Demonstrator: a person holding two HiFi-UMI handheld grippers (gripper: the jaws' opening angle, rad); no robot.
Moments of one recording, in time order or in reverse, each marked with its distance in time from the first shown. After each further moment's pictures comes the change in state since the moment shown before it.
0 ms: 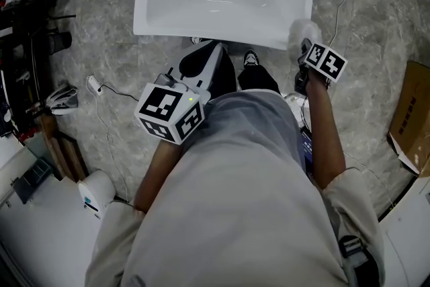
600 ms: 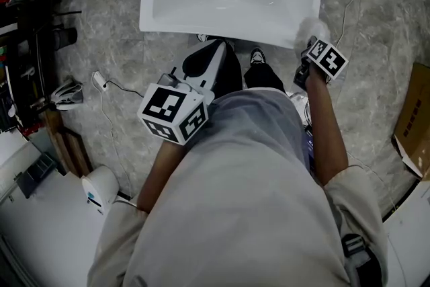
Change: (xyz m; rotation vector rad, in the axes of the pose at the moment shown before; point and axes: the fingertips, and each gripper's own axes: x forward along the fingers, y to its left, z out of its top) left arm -0.006 0.003 -0.002 0.009 0.006 0.021; right arm 0.015 -0.013 -0.002 0.098 -0.068 -0.110
